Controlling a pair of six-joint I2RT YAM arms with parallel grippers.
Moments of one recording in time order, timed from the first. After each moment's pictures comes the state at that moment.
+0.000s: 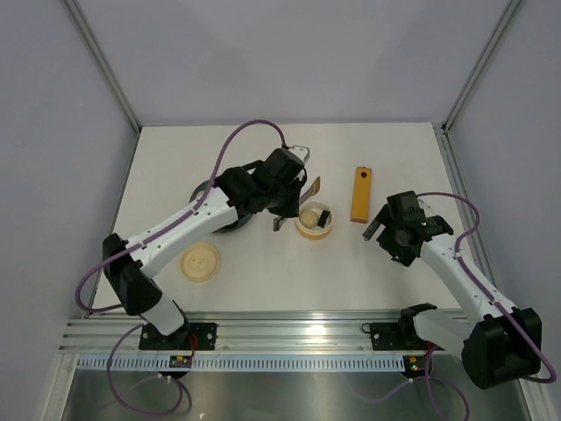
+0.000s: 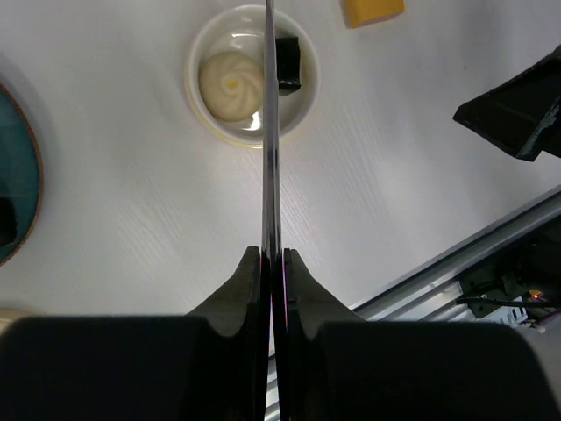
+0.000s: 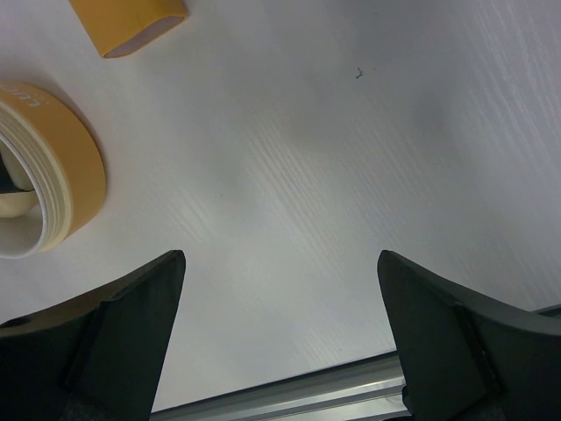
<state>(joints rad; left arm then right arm) -0.91 1.61 1.62 -0.89 -0.12 -0.50 0.25 1.08 0.78 -0.81 0.14 0.87</state>
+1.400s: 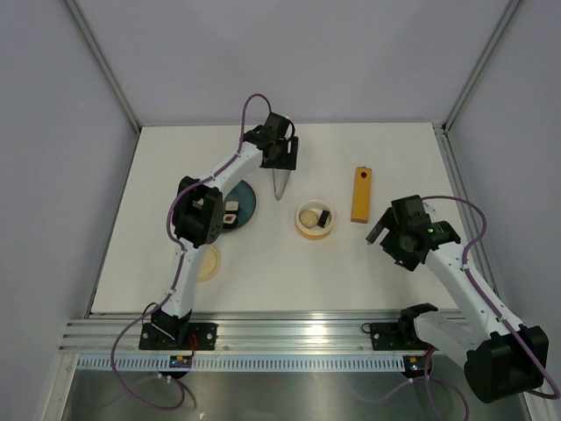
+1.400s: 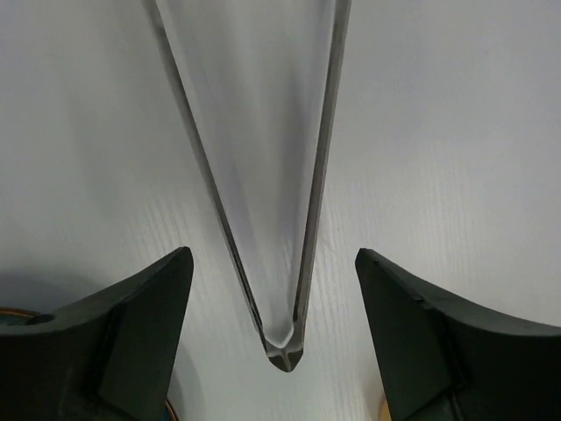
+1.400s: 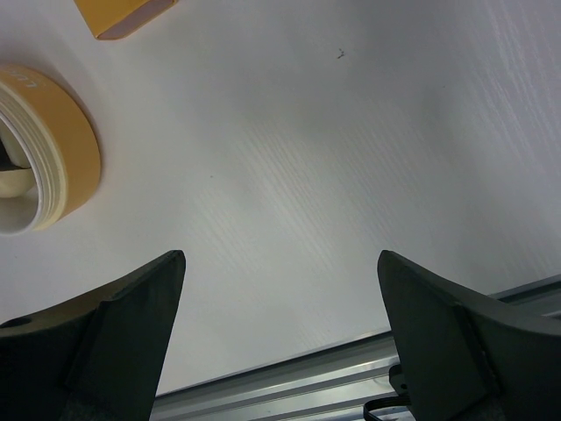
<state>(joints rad) -0.50 2.35 2.12 -0.67 -0.11 -0.33 0.25 0.99 0.78 -0.89 0.14 0.87</state>
